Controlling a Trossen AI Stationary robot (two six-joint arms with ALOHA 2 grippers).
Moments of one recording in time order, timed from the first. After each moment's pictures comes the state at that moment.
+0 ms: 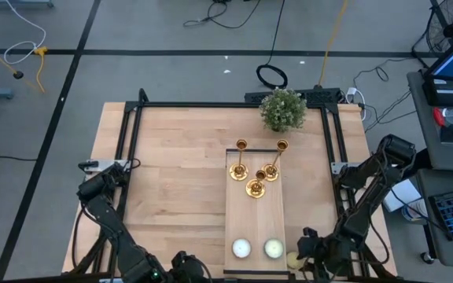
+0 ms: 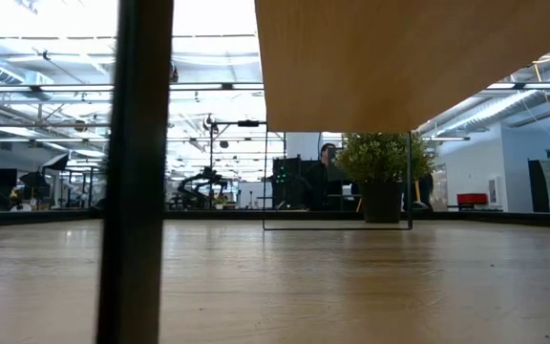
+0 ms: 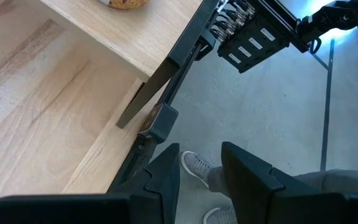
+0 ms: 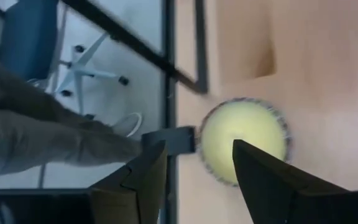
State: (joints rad) left arm -0.91 2.06 1.92 -0.75 -0.53 -1.34; right arm 1.07 1.51 0.79 -0.14 0.26 1.15
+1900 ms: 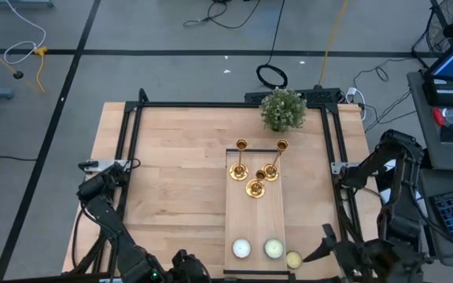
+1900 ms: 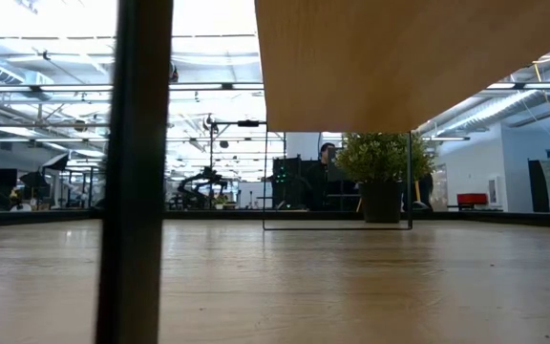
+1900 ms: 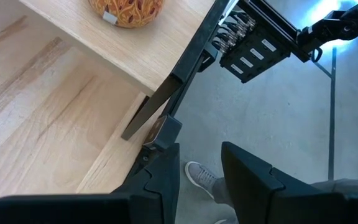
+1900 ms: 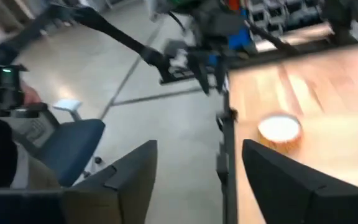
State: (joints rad) left arm -0.91 2.06 1.92 -0.75 -0.58 -1.32; right arm 1.18 1.44 1.45 -0.49 0.81 0.78
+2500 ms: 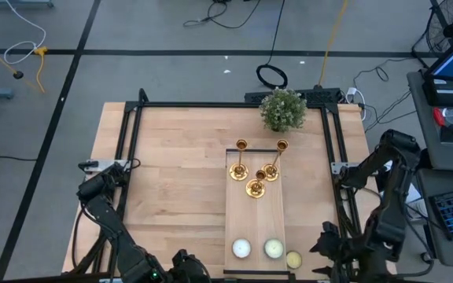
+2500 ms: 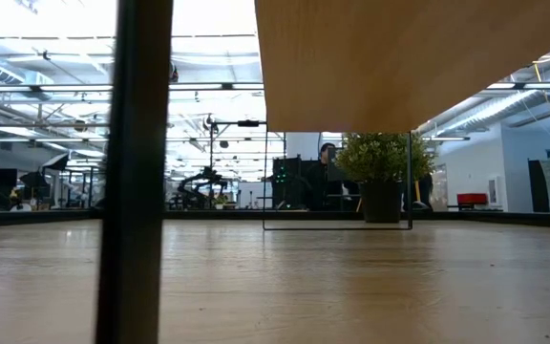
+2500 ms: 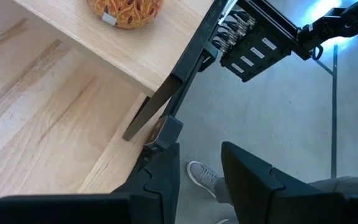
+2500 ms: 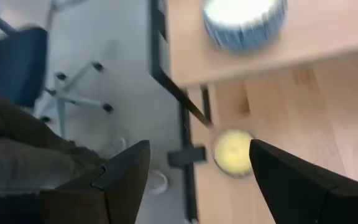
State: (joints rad) left arm -0.91 2.06 1.92 -0.75 -0.58 -1.30; right arm 1.18 1.43 1.27 -0.81 0.49 1.25
